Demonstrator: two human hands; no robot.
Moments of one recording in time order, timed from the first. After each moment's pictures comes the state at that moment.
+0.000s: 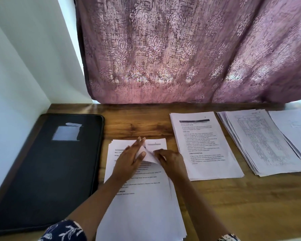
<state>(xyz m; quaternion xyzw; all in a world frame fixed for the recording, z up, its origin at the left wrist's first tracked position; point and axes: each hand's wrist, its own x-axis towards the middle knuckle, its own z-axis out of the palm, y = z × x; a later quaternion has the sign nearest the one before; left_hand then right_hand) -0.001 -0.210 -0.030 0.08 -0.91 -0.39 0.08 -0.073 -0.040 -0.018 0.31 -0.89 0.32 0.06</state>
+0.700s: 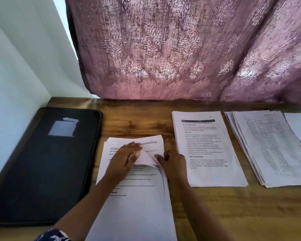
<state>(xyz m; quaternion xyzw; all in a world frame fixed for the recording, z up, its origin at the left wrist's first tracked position) -0.002 -0.209 -0.038 0.12 -0.89 -0.42 0.11 -0.088 -0.033 -0.012 0.13 -0.92 0.36 -0.10</state>
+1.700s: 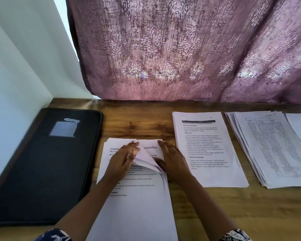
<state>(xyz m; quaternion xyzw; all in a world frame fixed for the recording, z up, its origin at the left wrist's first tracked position) -0.004 -0.213 -0.049 0.15 -0.87 -0.46 0.12 -0.111 -0.028 -0.012 0.37 -0.92 0.13 -0.10</state>
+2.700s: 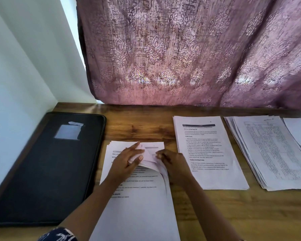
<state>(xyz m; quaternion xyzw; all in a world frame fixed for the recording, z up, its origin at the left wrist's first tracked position) -0.001 -0.217 -0.043 0.12 -0.89 -0.43 0.10 -0.104 -0.025 -0.014 0.33 -0.88 0.34 -0.09</state>
